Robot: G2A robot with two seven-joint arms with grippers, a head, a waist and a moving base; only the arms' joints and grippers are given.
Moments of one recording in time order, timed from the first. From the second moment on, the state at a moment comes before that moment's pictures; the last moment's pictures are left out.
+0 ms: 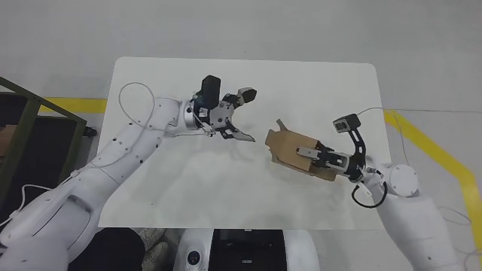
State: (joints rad) left arm 0.74 -1.02 -0.66 -1.20 1.23 -1.00 0.68; right arm -1.37 -1.05 1.30 -1.51 0.60 -0.50 1.20
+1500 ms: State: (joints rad) left arm 0.75 -1.12 -0.70 -1.24 0.94 -0.99 0.10; right arm -1.39 -1.04 1.30 -1.59 0.56 -0.50 1.17
